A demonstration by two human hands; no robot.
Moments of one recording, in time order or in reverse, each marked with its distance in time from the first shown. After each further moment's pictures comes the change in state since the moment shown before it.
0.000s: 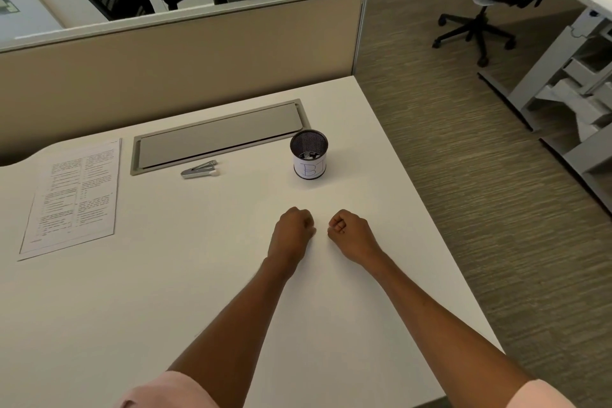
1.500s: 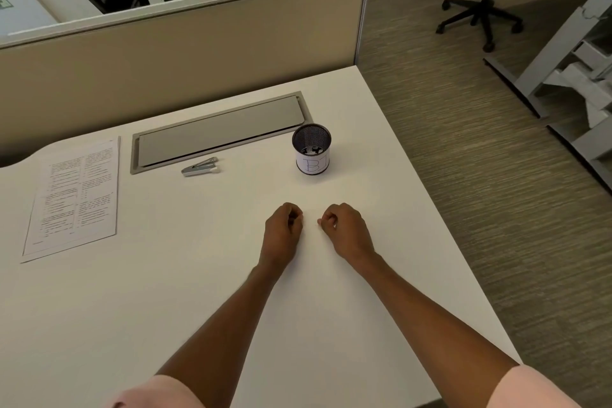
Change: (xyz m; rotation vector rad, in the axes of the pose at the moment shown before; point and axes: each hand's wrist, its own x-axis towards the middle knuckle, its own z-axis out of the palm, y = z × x) left_hand -0.007 -0.033 -0.005 -0.318 0.171 0.047; right_hand 0.000 -0.019 0.021 -0.123 0.077 -0.090
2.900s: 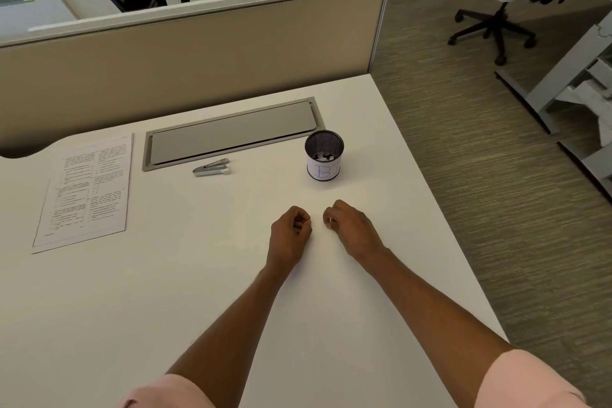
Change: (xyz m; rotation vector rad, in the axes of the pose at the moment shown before) left_hand 0.006 -0.005 0.000 -0.091 0.025 -0.066; right_hand 0.023 -0.007 -0.011 -0.320 -0.163 -0.269
